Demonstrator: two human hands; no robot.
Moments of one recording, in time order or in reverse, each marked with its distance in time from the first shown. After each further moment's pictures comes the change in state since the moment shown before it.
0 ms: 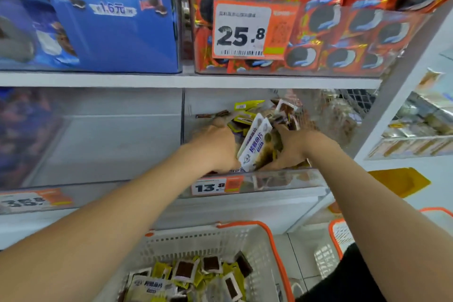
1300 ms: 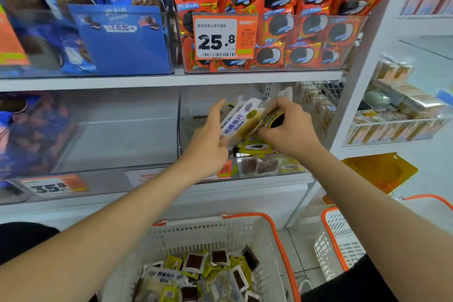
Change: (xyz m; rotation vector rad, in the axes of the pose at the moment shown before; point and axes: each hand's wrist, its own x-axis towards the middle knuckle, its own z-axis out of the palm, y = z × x) left_hand -0.044 0.005 0.038 -0.612 0.437 0.237; right_hand -0.074 0.004 0.032 0.845 0.836 -0.310
